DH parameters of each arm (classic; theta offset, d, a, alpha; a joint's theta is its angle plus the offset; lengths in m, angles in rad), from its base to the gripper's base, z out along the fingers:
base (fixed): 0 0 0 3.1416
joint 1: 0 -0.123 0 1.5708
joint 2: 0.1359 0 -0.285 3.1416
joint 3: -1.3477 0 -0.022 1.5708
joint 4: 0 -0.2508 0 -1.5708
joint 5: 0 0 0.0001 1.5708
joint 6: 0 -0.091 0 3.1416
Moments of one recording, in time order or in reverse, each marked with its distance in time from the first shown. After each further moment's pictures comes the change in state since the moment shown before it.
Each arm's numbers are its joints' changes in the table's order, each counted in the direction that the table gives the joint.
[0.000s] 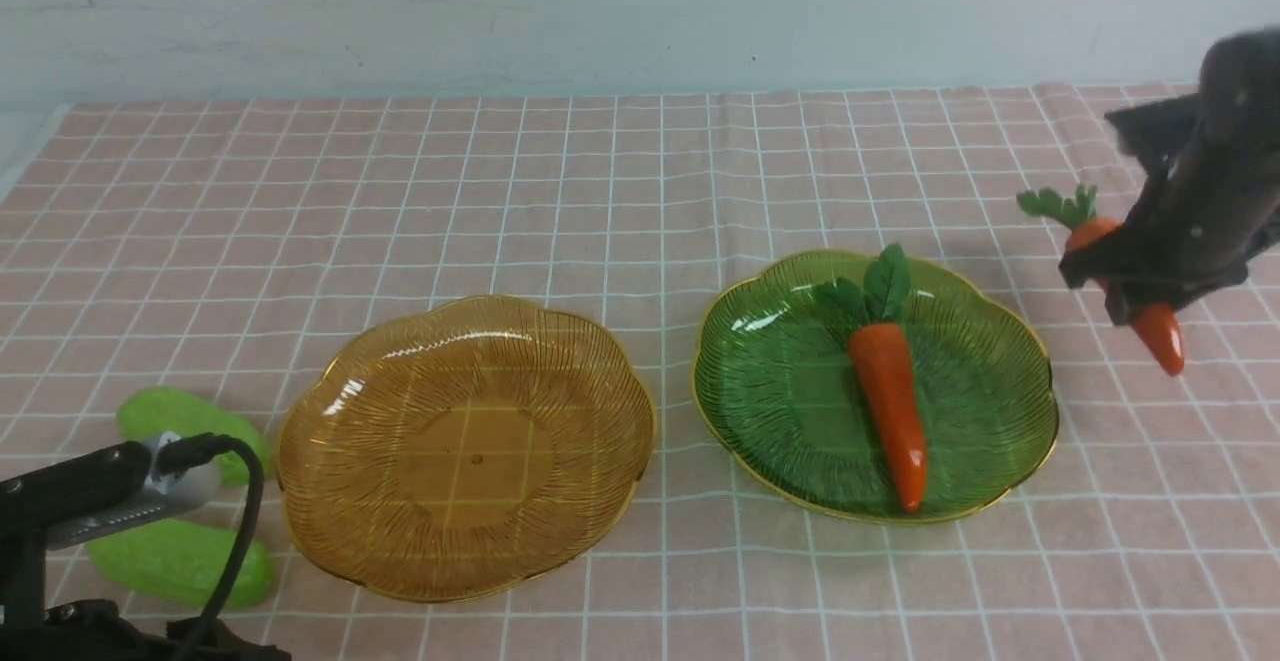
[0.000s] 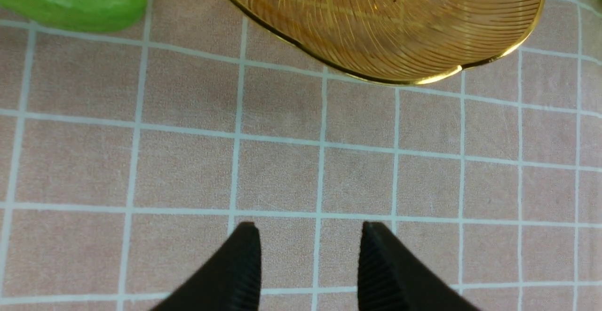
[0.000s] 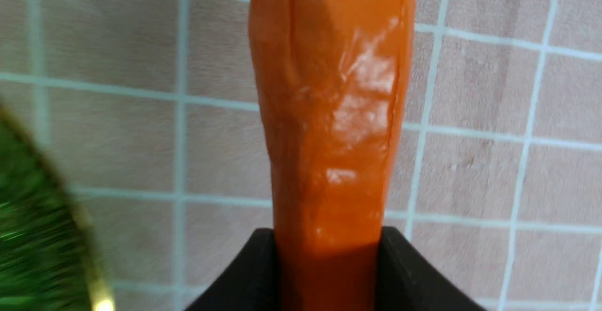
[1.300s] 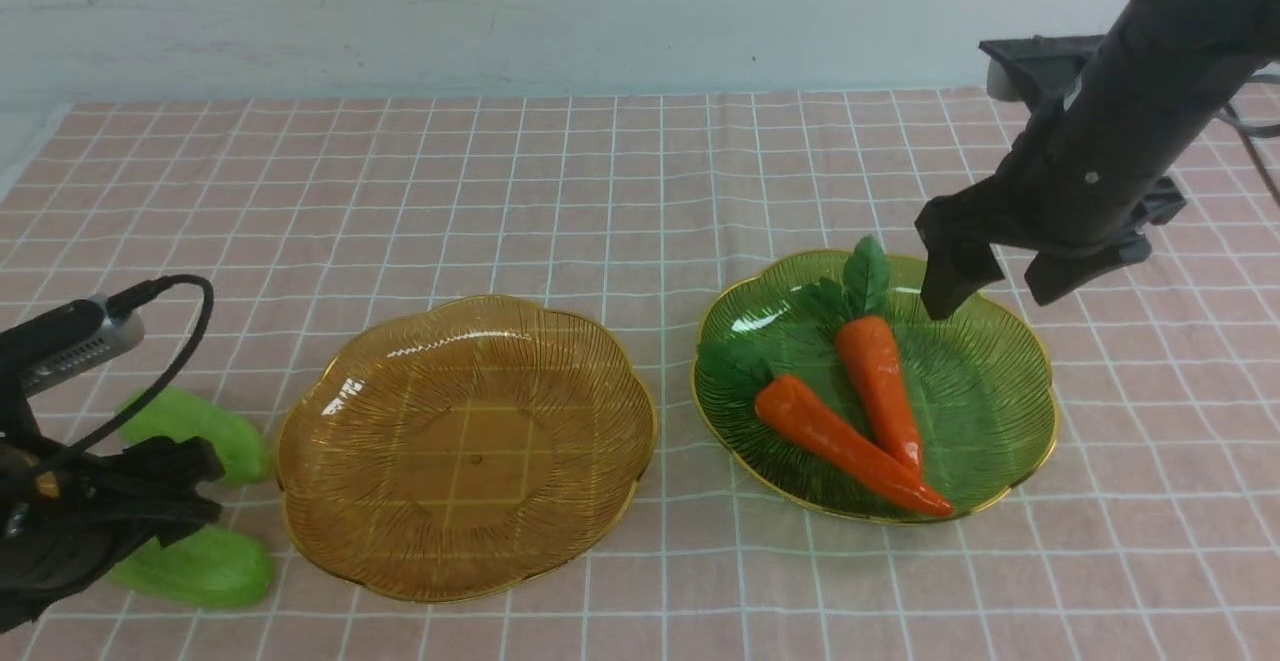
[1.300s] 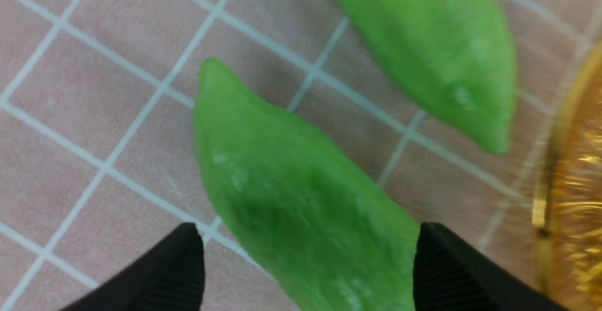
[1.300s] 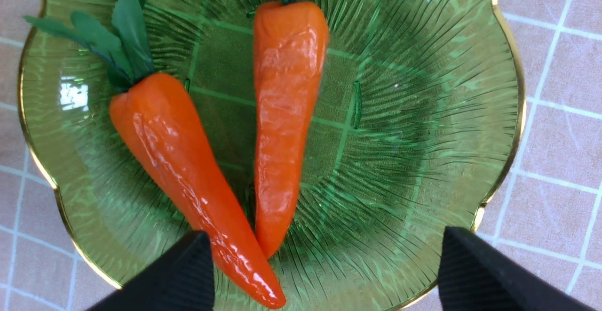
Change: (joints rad) right arm -0.225 -0.182 -0.004 -0.223 -0.200 -0.034; left arm -0.112 0.554 0.181 -0.696 0.307 0.790
